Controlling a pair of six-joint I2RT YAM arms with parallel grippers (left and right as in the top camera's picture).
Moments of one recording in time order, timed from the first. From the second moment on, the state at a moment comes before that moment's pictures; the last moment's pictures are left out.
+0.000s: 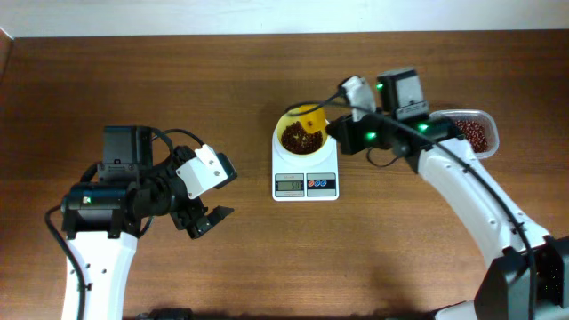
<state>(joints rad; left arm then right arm) 0.01 1.15 1.19 -1.19 0.53 0.97 0.27 1.64 1.26 -0.51 -0.53 0.02</state>
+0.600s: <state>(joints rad) 0.01 1.15 1.19 -1.19 0.53 0.97 -0.15 1.55 1.26 -0.66 -0.58 -0.01</state>
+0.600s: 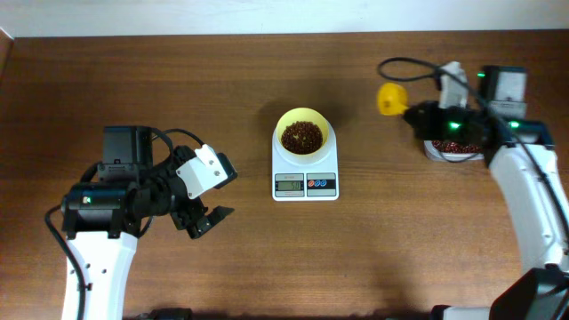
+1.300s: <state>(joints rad) 0.01 1.15 1.19 -1.19 0.53 0.97 -0.41 1.49 1.29 -0.73 -0.07 -0.22</state>
